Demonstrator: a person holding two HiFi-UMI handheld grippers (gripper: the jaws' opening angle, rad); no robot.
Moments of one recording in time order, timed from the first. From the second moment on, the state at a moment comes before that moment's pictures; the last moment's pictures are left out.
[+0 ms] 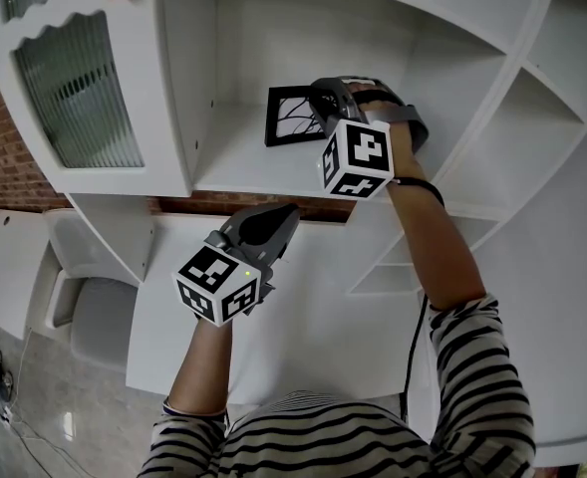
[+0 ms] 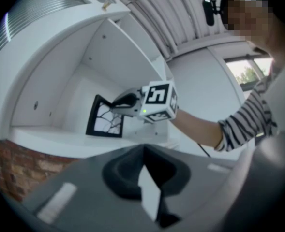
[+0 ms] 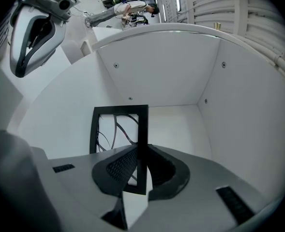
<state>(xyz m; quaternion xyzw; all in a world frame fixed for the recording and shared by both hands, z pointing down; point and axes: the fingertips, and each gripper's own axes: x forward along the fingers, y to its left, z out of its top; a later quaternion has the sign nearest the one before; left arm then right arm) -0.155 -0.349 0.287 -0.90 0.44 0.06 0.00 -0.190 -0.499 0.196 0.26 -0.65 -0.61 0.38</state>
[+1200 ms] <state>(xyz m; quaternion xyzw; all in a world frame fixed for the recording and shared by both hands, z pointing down) -0.154 -0.352 0.291 -0.90 0.44 0.06 0.00 -0.195 -0.512 0.204 0.27 -0.64 -0.60 0.39</state>
